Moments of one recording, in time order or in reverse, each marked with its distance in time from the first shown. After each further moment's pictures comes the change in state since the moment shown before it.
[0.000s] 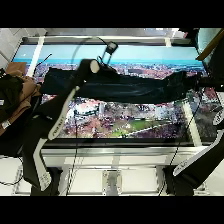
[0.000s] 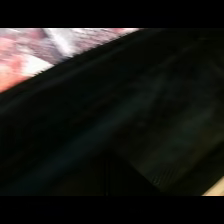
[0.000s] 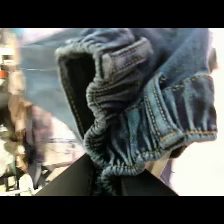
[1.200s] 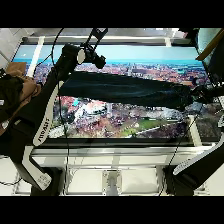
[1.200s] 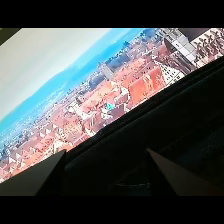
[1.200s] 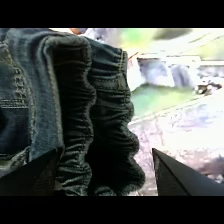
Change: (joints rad) left arm 0.094 0.212 0.005 0.462 -0.018 0.000; right arm -0.093 0.016 -0.085 -0.590 -0.167 0.052
